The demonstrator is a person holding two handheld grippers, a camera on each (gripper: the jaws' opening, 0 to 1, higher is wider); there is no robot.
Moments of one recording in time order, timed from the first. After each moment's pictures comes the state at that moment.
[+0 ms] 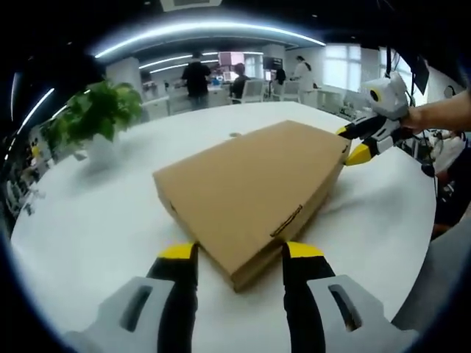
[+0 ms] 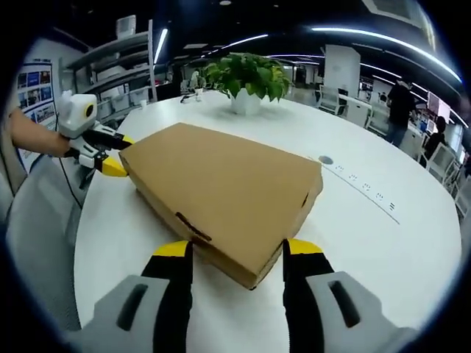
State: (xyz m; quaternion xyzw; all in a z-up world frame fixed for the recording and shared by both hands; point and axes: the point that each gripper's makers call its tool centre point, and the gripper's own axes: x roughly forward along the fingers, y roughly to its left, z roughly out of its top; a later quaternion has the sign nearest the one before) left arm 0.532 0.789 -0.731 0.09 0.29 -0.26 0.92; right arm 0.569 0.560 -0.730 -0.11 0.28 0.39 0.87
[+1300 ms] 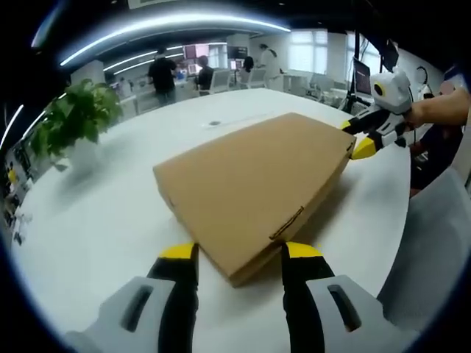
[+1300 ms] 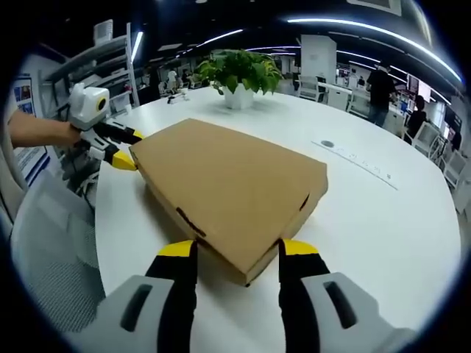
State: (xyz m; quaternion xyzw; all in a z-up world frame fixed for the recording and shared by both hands) left arm 0.514 0.828 -0.726 0.14 0.31 -0.36 0.87; right arm 0.497 0.599 -0.730 -0.08 0.31 0.33 0.89
